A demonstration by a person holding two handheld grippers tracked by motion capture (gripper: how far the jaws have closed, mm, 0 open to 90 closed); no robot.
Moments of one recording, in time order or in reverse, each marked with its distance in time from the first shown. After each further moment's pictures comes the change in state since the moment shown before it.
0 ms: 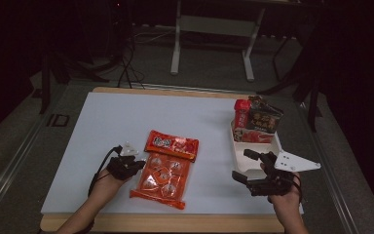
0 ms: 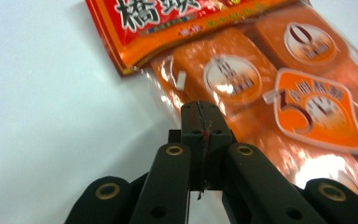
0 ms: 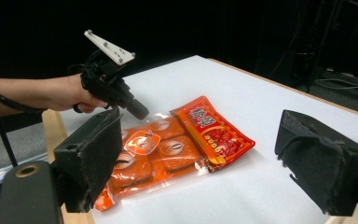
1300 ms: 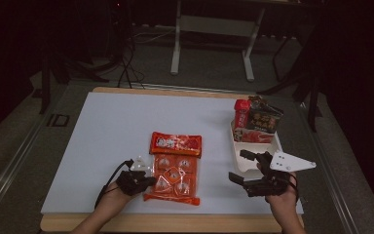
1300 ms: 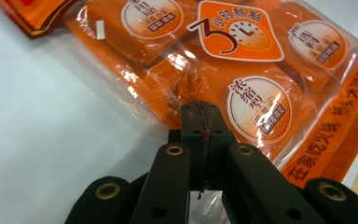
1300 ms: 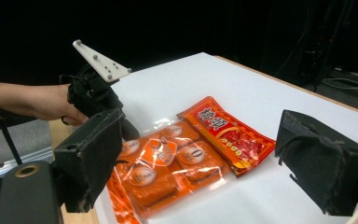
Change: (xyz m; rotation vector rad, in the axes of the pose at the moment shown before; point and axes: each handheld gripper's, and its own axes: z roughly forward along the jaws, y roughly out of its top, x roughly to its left) left arm -0.047 -0.006 0.014 0.055 -0.133 0.062; right arm 0.004 0.001 0.007 0.019 0.020 -0.015
